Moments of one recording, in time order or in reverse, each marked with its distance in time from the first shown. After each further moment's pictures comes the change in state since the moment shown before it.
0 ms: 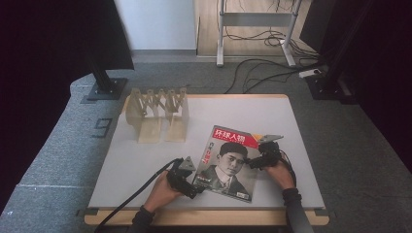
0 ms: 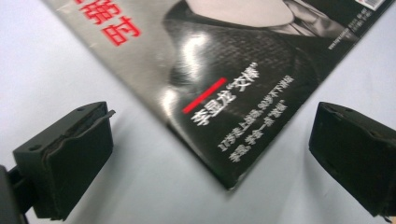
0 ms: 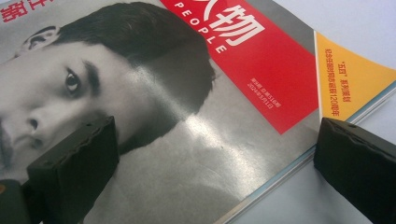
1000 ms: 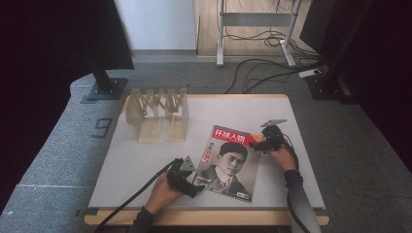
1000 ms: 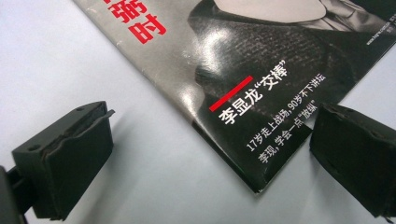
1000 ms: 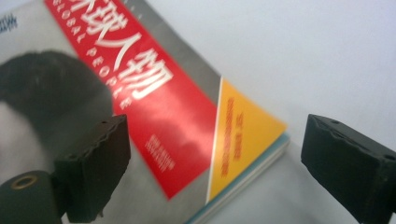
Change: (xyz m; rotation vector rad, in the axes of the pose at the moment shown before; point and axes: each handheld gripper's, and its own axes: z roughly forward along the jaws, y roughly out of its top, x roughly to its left) left arm -0.003 -0.002 0.004 -0.008 0.060 0.025; right arm -0.051 0.033 0.013 0.010 -0.044 0.042
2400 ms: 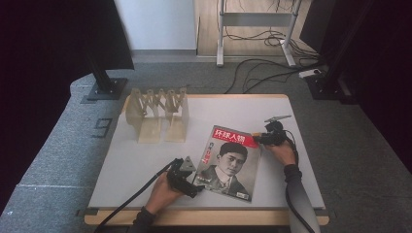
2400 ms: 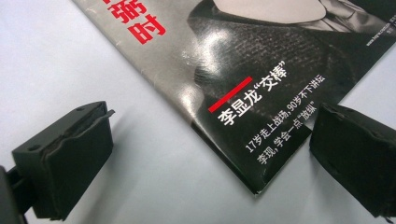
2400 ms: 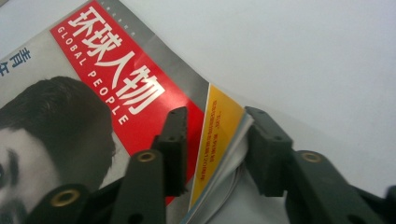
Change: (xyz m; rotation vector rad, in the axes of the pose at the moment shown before) left arm 0.000 0.000 0.000 0.000 0.000 0.001; right arm -0.013 0.006 -0.003 0.017 0.064 0.128
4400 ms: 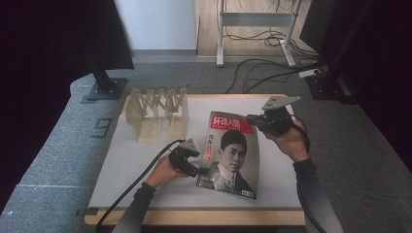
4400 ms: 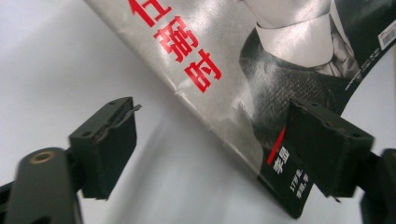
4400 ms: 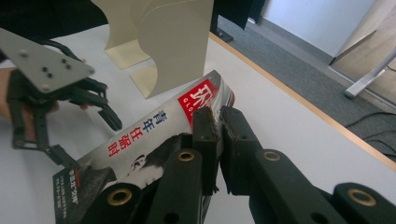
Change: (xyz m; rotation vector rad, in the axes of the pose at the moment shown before) left arm 0.047 0.045 0.001 -0.020 -0.203 0.005; right arm 0.115 0.076 -0.143 -0.233 0.085 -0.396
